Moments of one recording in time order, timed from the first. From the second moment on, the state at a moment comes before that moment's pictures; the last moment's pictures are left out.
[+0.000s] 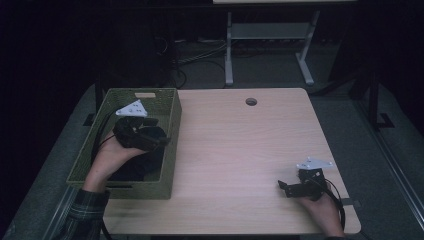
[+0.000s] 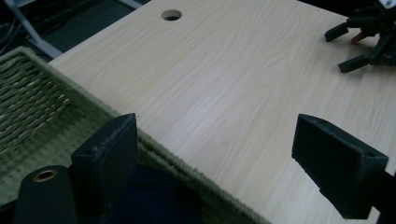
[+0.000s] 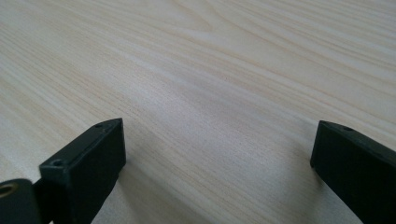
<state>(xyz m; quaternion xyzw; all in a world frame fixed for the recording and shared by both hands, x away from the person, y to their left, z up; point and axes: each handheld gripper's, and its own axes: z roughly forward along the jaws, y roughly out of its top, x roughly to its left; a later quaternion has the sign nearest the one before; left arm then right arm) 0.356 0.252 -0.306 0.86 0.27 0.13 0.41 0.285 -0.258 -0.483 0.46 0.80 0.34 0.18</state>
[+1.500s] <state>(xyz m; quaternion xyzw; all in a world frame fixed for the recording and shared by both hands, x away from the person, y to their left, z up) 0.346 0.351 -0.314 0.84 0.36 0.17 0.38 0.285 -0.258 -0.483 0.46 0.80 0.34 0.18</state>
